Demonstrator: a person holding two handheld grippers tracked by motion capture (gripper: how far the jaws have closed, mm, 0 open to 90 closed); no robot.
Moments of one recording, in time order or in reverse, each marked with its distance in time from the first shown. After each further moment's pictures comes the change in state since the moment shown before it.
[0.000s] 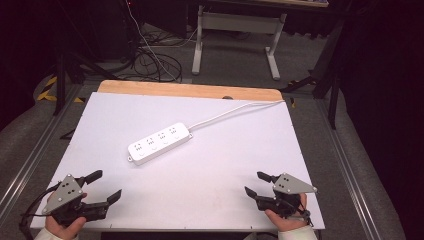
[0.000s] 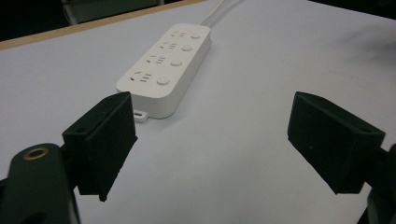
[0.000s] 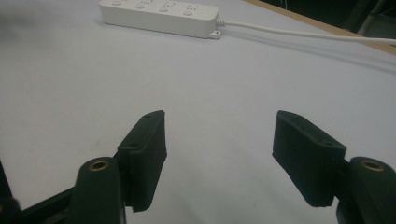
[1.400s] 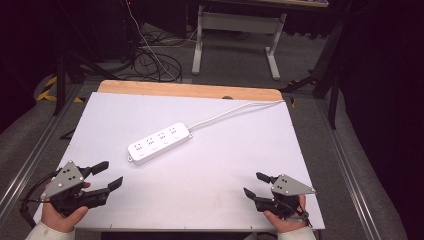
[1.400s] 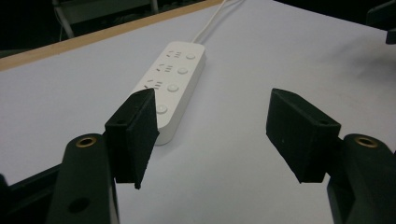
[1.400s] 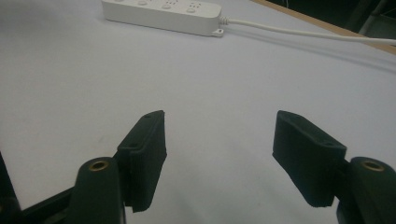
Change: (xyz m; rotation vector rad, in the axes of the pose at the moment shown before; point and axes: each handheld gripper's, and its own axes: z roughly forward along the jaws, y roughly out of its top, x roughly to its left) left arm 0.005 0.044 0.003 0.018 -0.030 0.019; right arm 0.004 0.000 0.001 0.008 -0.003 -0.016
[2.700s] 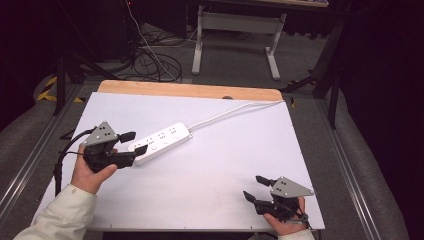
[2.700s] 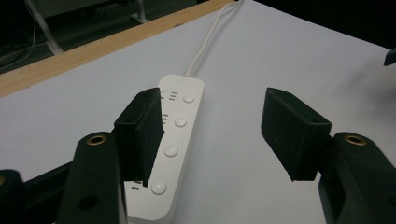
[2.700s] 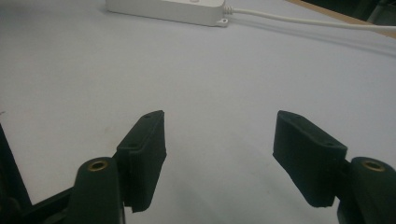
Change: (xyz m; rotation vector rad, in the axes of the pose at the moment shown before) left arm 0.022 0.067 0.070 0.061 -0.058 -0.009; right arm 0.003 -0.007 0.000 0.020 0.013 0.017
